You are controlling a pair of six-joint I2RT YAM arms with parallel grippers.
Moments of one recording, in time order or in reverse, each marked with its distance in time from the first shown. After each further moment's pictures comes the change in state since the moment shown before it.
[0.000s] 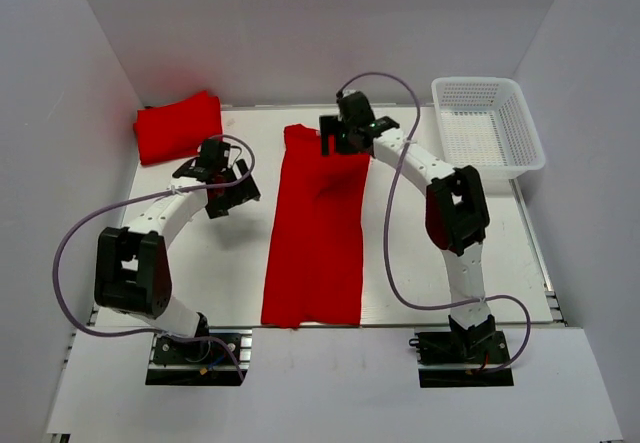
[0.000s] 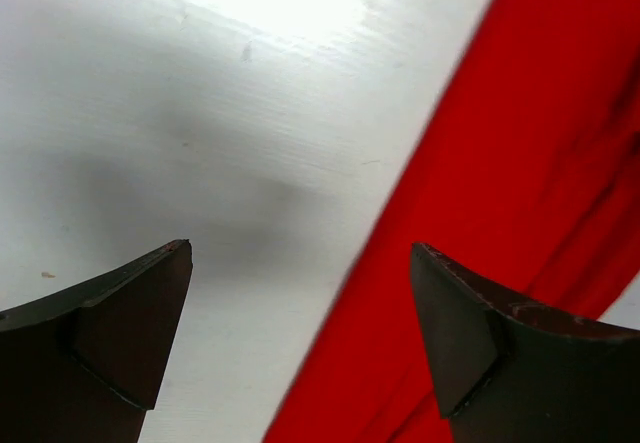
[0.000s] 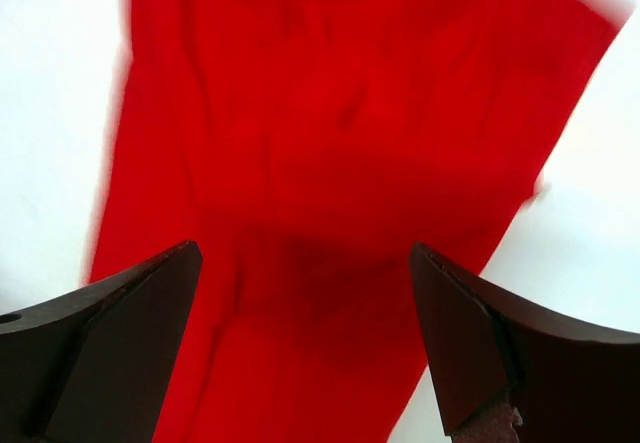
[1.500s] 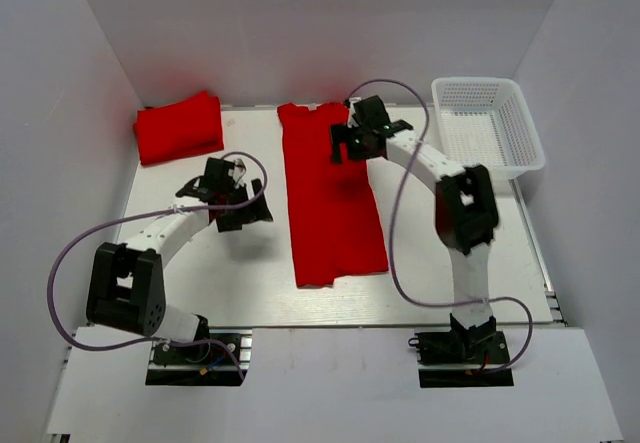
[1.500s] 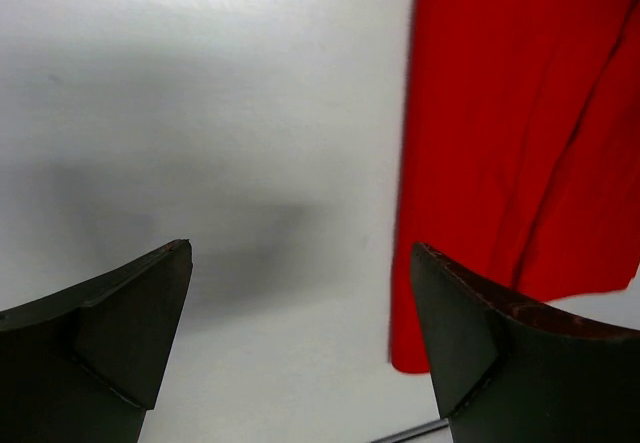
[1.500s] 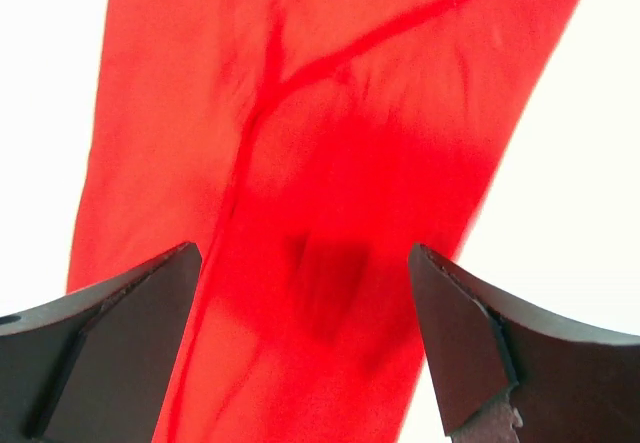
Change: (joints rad) left arm -0.018 -0.077 -0.174 0.103 0.211 0.140; right arm -0.068 0.056 -0.035 -0.016 -0.160 -0.137
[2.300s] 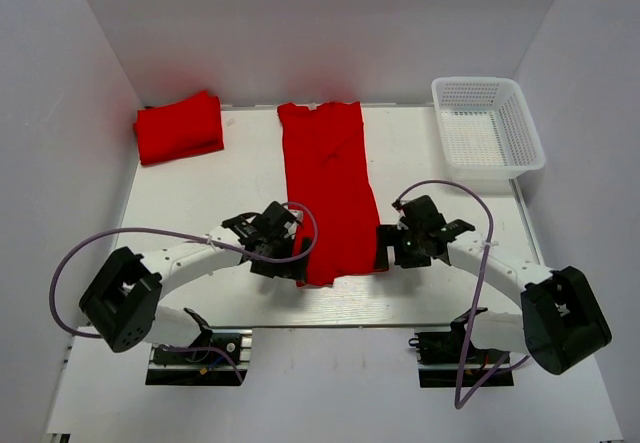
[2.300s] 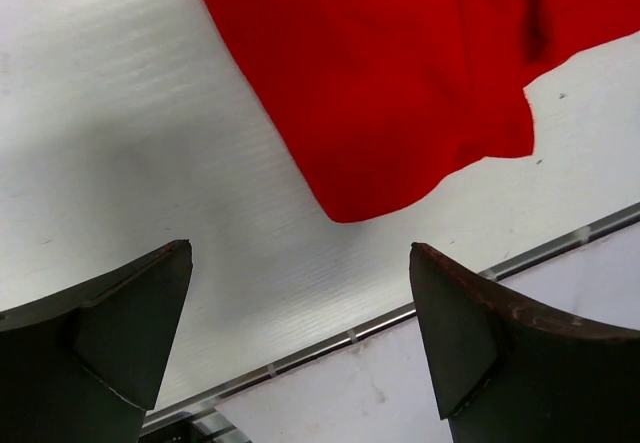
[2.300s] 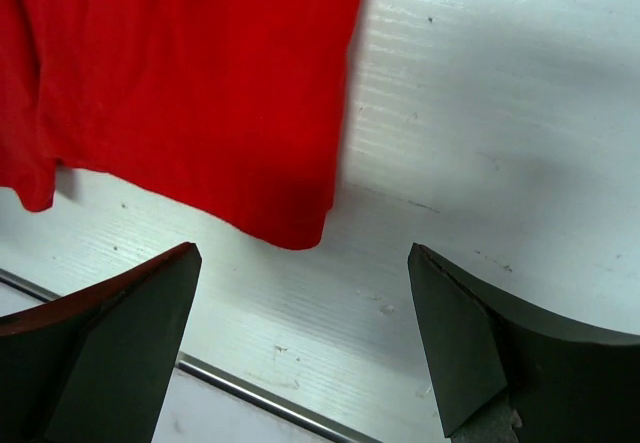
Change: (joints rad) left arm -0.534 -0.076 -0.138 -0.104 -0.060 -0.076; right arm 0.041 -0.967 -1.247 0.027 -0.078 0.203
